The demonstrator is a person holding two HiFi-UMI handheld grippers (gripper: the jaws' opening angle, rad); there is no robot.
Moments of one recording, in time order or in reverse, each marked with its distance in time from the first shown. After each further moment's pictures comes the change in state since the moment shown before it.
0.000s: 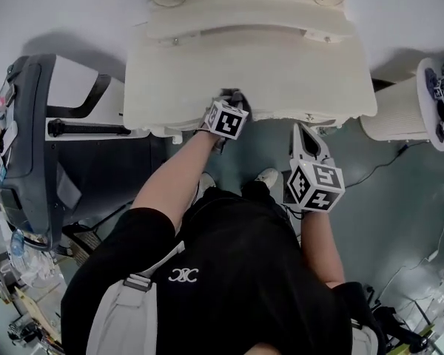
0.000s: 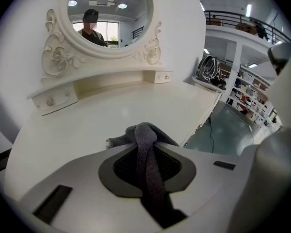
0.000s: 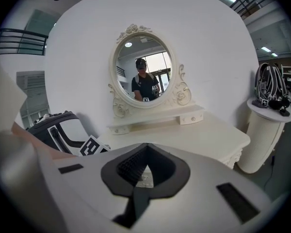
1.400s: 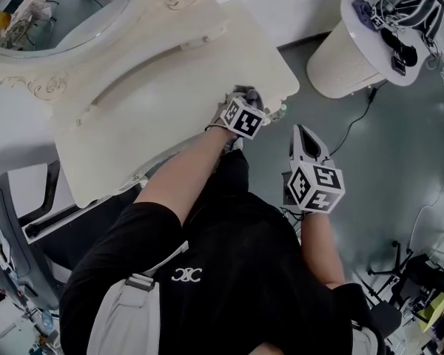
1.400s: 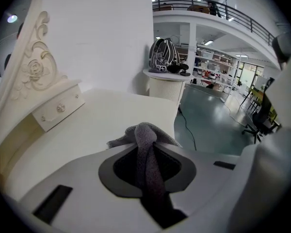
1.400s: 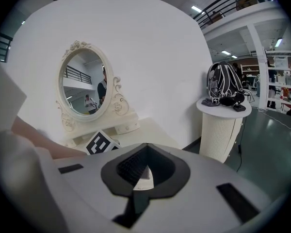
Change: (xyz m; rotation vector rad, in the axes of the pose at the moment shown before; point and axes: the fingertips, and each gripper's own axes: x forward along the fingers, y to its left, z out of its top) left arm 0.158 -0.321 0.166 0.422 0.012 -0.272; right arm -0.080 -0.292 0.007 0.198 -0.072 -0.332
